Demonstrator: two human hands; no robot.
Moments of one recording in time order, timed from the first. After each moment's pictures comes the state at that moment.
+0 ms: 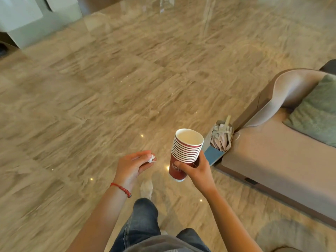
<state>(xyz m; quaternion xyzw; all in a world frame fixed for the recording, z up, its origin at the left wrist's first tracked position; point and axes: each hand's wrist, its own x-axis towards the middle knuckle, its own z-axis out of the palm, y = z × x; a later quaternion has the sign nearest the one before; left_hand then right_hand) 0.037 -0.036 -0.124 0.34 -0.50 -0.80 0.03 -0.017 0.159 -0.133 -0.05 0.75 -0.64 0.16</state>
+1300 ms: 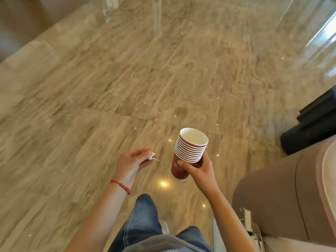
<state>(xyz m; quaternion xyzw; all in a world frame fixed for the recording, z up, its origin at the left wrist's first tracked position) -0.791 -0.191 -0.113 0.25 -0.57 -0.78 -0.08 -0.773 0.014 -0.125 0.09 0.72 -0.69 0.05</state>
